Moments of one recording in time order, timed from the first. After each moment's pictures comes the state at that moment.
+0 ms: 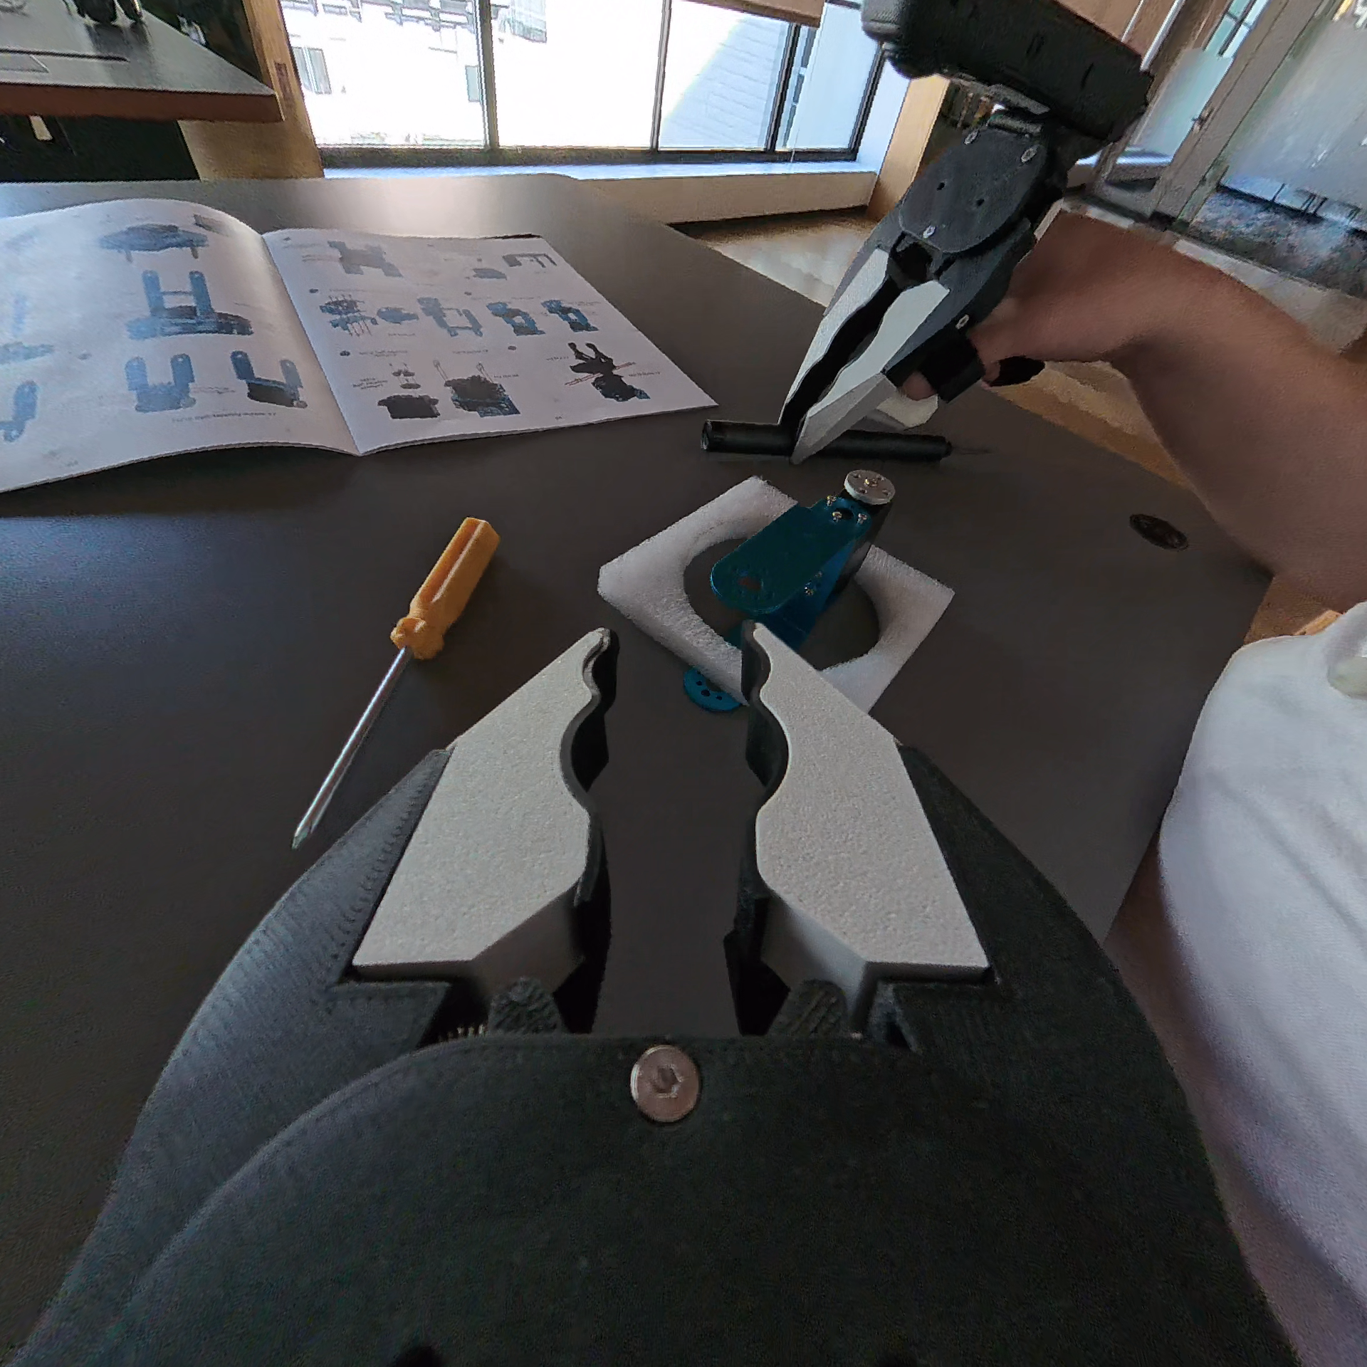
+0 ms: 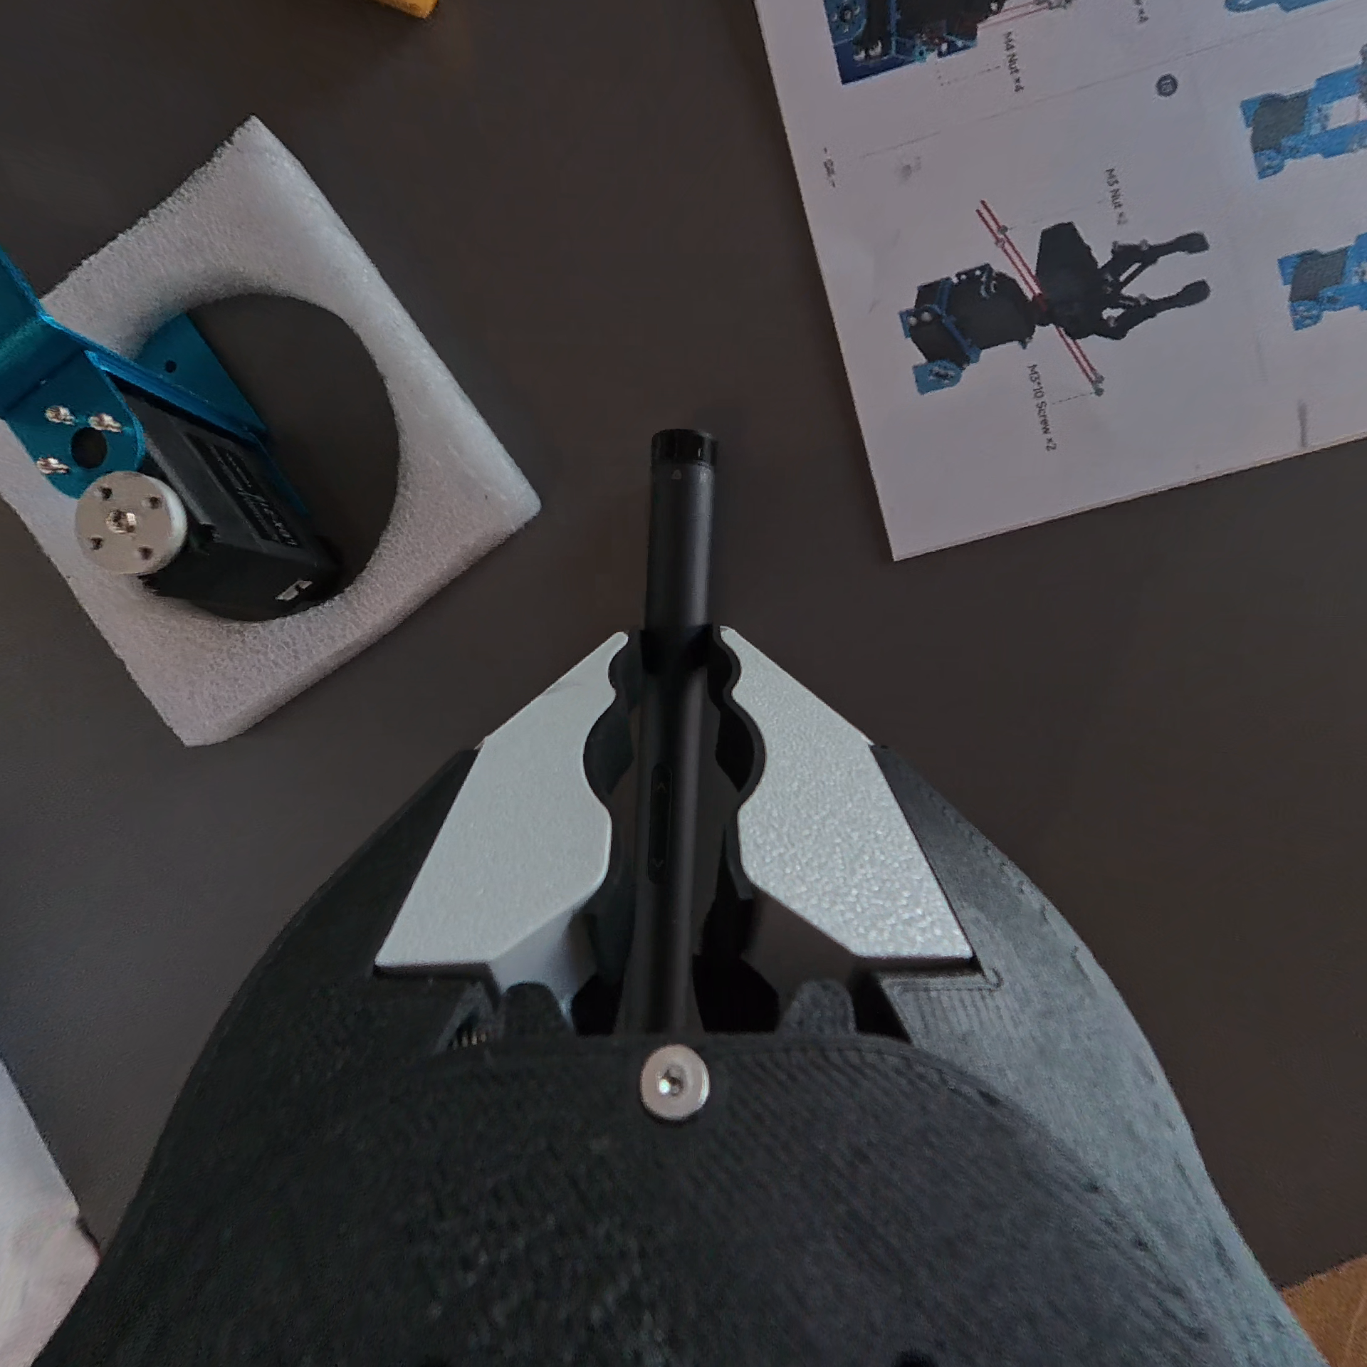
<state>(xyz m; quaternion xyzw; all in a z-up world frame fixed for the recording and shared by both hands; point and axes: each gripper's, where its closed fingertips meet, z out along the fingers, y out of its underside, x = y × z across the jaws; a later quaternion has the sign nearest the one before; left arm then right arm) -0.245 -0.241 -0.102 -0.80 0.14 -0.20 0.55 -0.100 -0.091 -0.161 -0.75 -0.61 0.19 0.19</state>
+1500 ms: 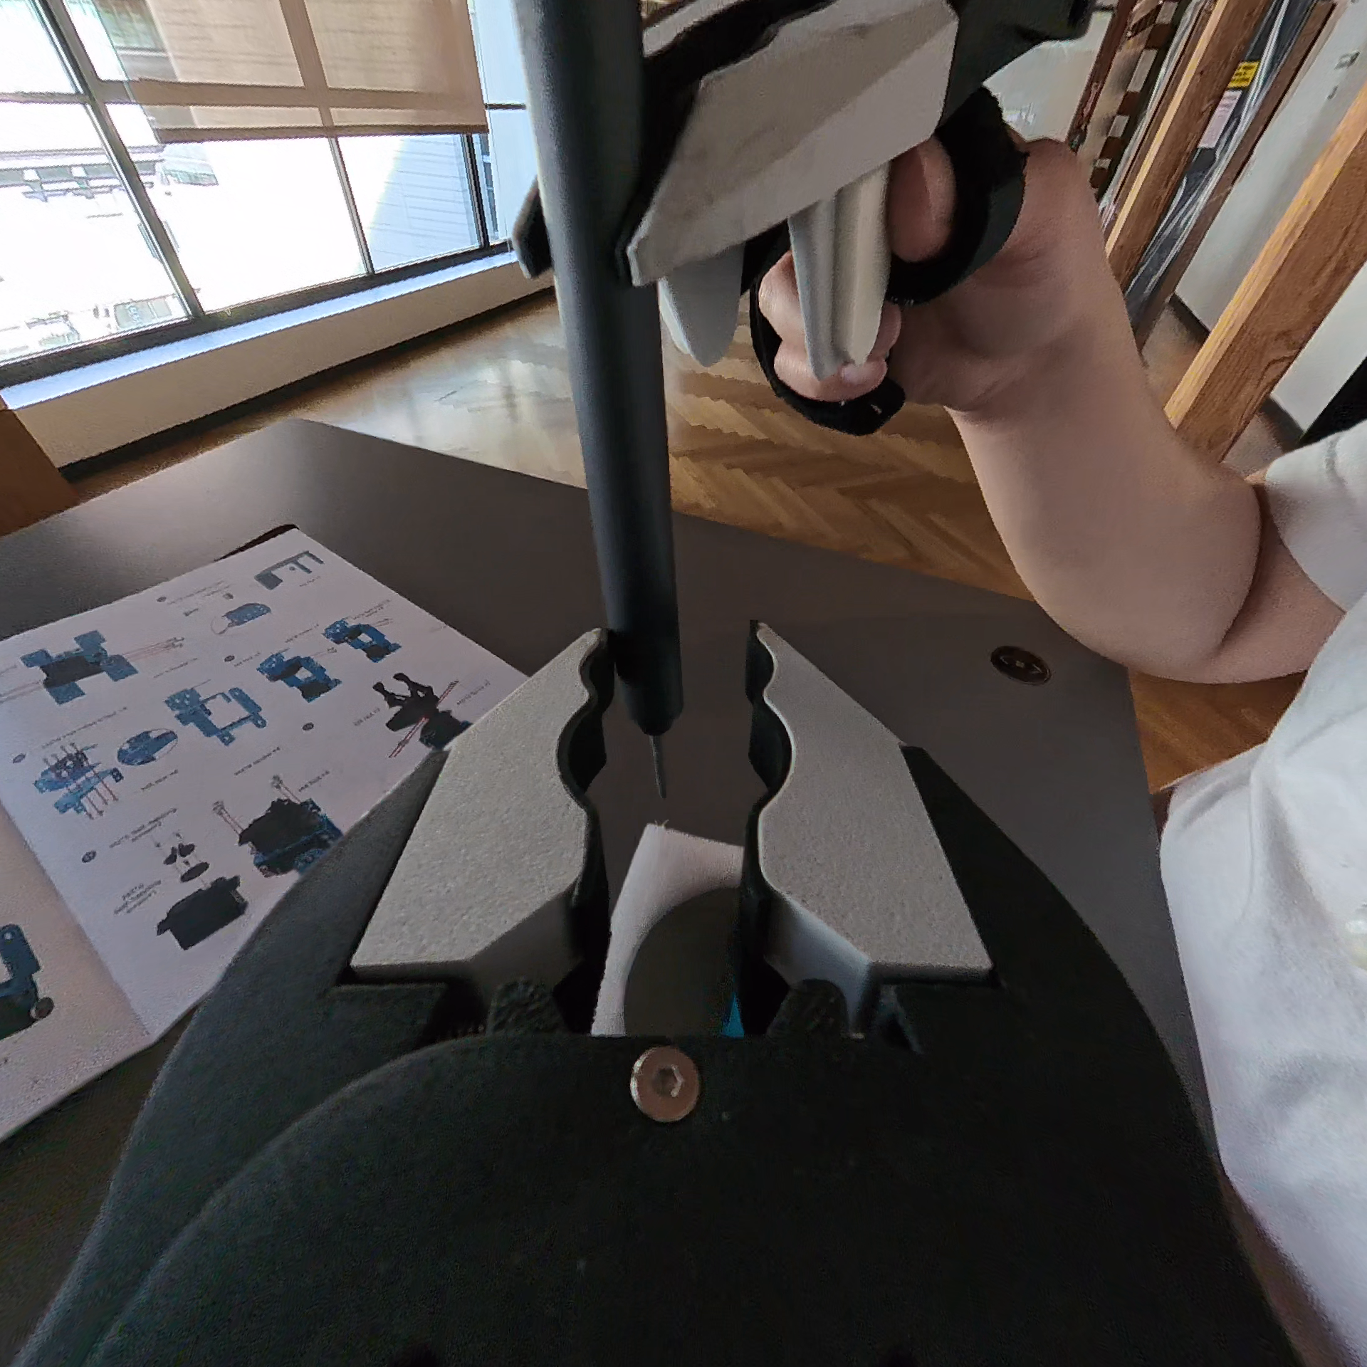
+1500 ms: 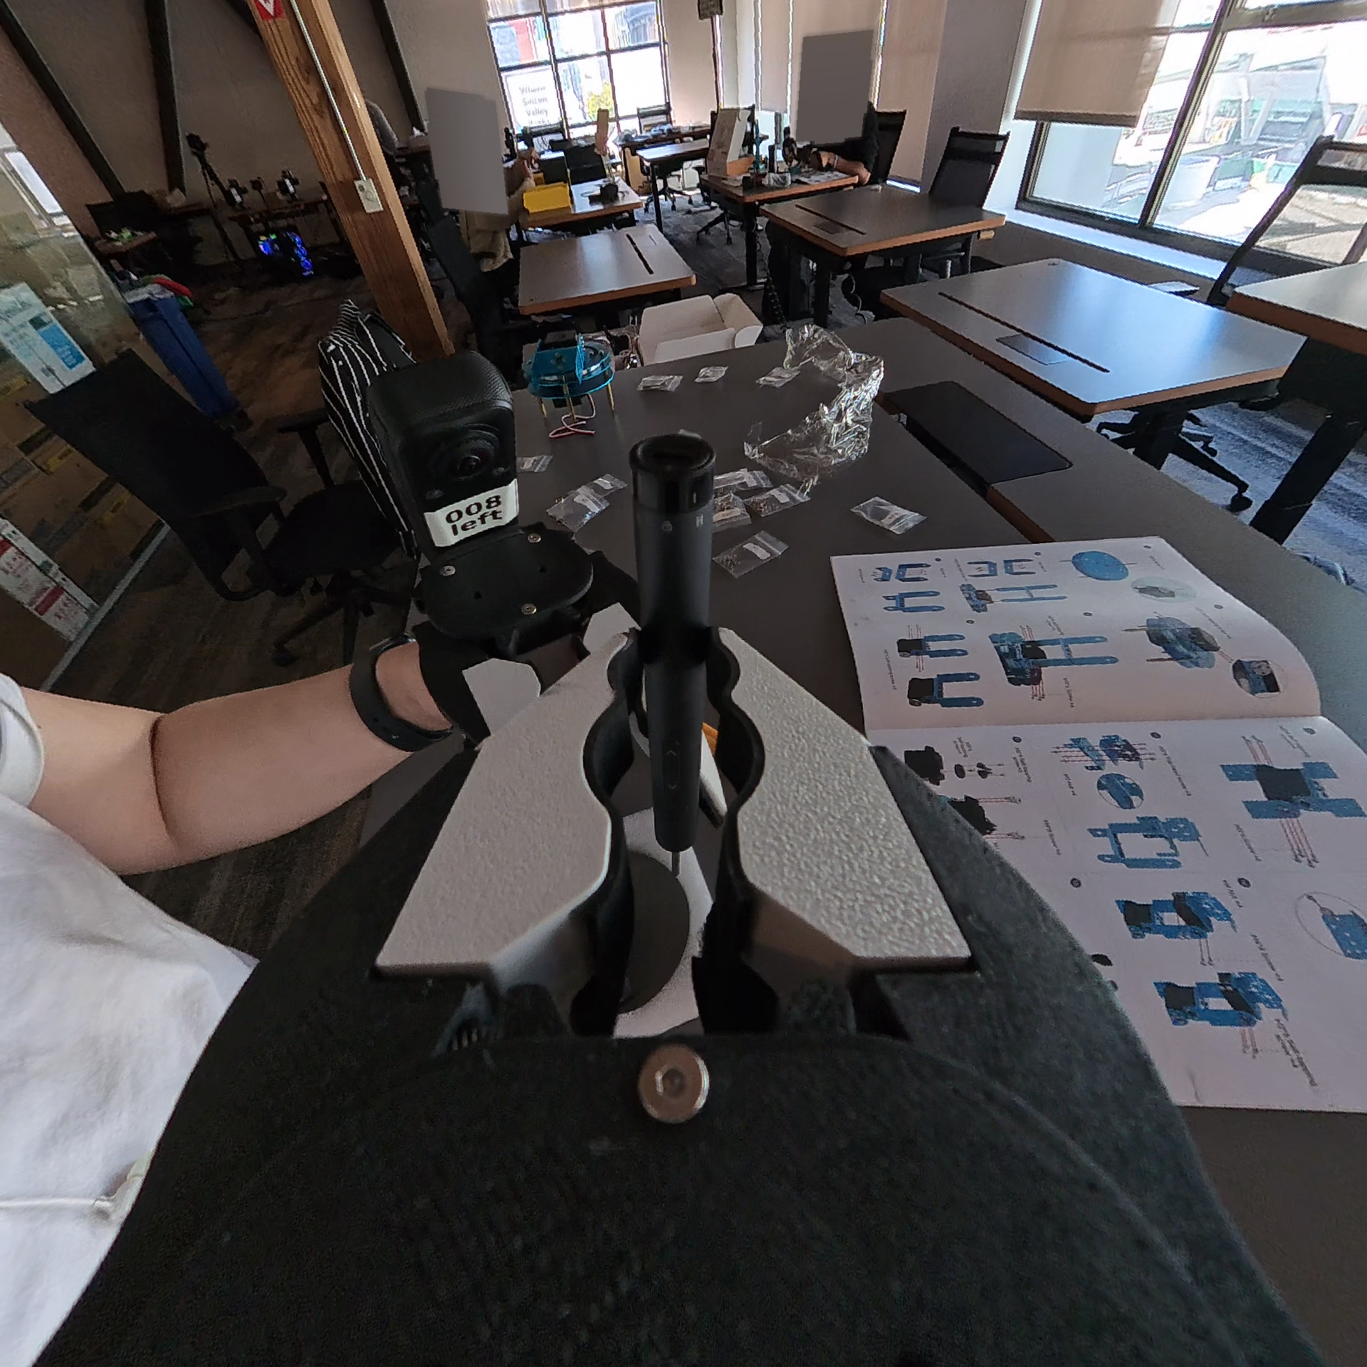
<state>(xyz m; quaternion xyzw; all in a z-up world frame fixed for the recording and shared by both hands) -0.141 -0.142 -0.019 -0.71 0.32 -0.28 0.56 -0.174 -0.134 0.064 -0.55 -0.56 0.49 0.38</state>
